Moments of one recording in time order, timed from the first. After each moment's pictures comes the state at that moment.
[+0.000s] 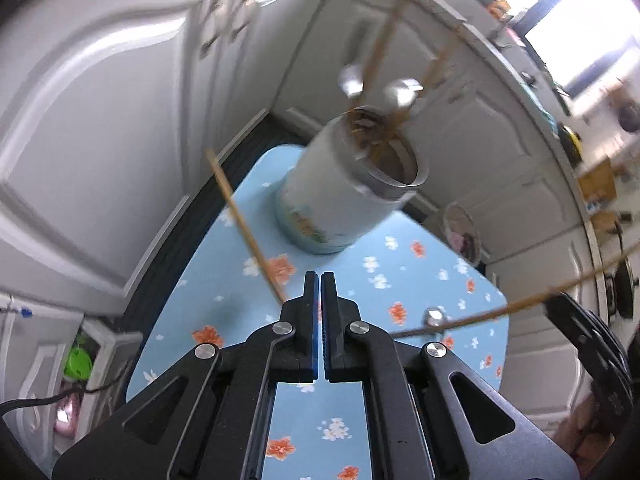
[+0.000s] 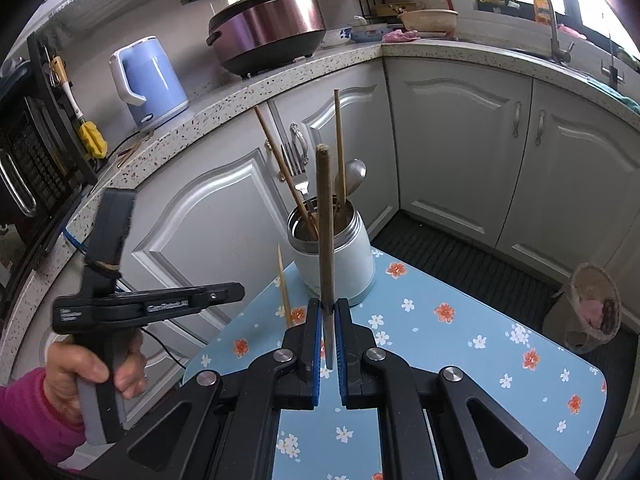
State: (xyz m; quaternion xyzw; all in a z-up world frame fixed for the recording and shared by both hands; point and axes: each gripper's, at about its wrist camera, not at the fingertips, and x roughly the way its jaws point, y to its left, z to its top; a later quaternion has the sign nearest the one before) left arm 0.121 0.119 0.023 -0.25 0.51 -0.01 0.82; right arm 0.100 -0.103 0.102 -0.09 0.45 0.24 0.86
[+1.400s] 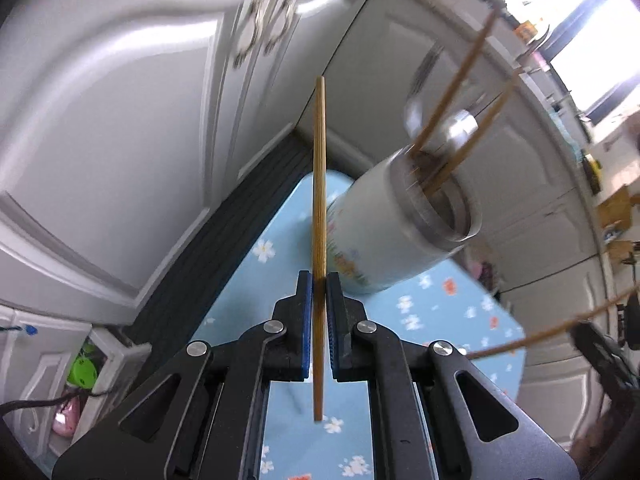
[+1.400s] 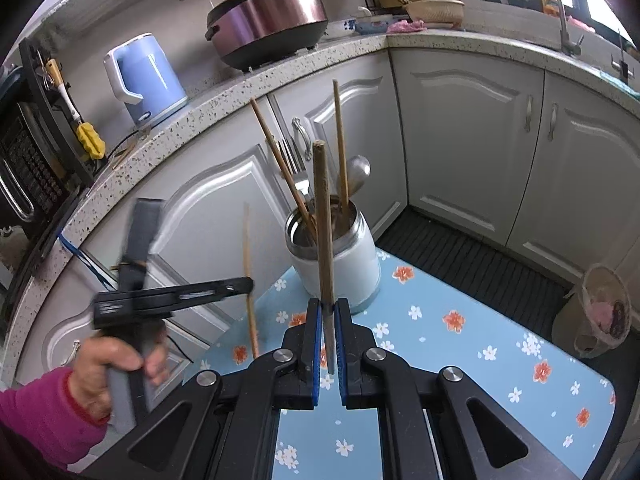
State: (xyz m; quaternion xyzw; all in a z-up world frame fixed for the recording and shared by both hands) left arm 0.134 0.143 0.029 -0.25 0.47 0.03 0.85; right arm 0.123 -0.091 0.098 -0.08 0.45 0.25 0.85
